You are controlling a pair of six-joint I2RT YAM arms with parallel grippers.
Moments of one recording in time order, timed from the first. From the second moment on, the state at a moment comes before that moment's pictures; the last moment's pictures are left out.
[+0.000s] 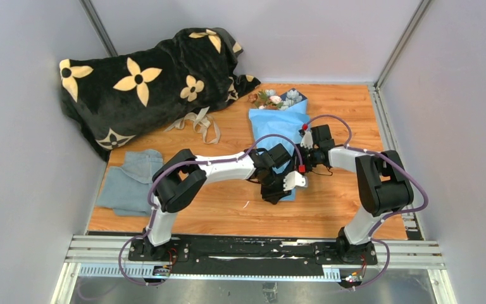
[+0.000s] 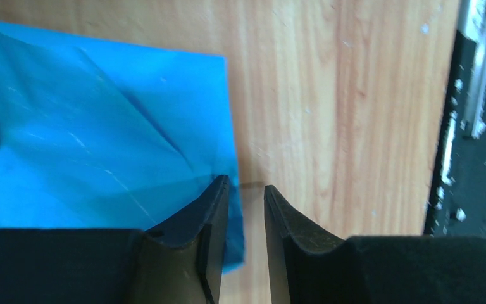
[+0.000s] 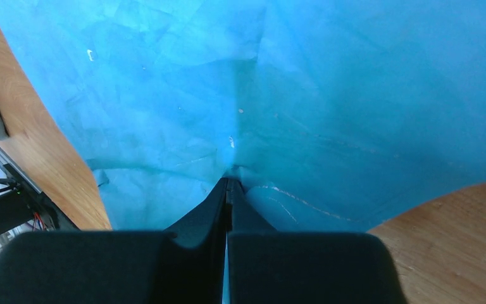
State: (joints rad) left arm -1.00 2.01 1.38 -0.49 0.45 0.50; right arm 0.23 1.68 0.80 -0.14 -0.53 0.33
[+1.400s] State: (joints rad) left arm -0.38 2.31 1.89 -0.47 0.25 -0.04; right arm 0.27 1.68 0.86 -0.23 -0.47 0.24
